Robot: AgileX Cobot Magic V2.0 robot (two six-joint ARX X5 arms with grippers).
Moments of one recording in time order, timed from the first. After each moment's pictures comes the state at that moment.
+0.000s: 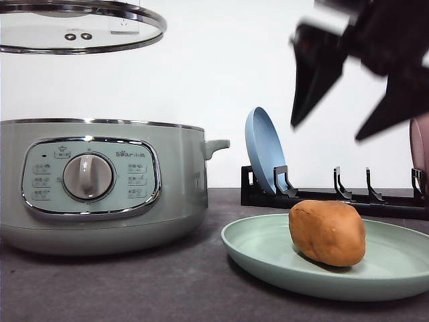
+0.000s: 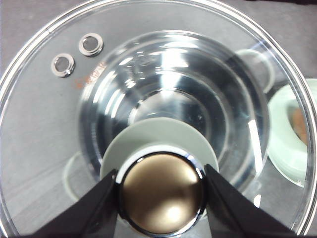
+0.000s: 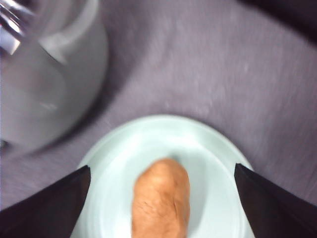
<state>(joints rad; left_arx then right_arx) -0.38 1.50 1.89 -1.38 0.03 0.01 0.60 1.08 0.83 -0.45 0.03 0.32</state>
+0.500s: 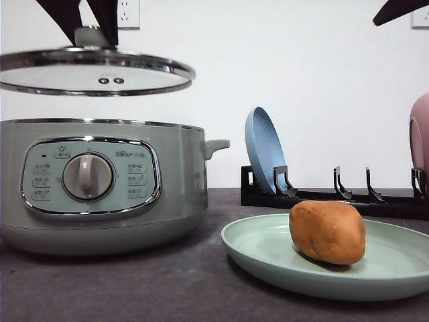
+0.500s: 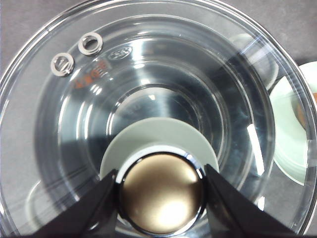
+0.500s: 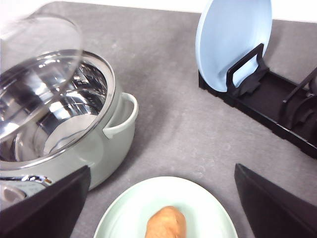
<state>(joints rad) -0.43 1.66 1.89 -1.34 0.03 0.01 0.60 0.86 0.94 -0.54 0.06 0.26</state>
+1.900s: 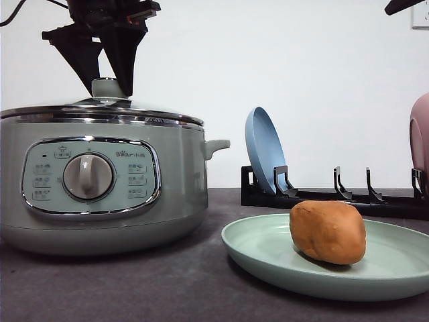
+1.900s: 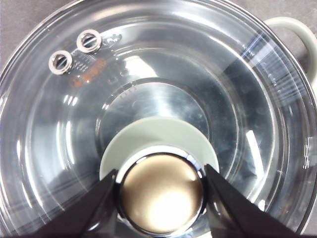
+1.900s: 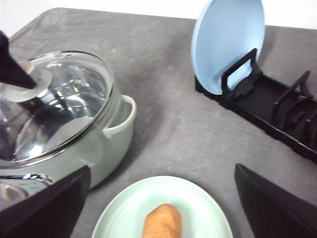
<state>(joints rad) -0.43 1.81 1.89 -1.32 0.02 0.01 0.60 0.83 0.94 -0.56 0.07 0.25</state>
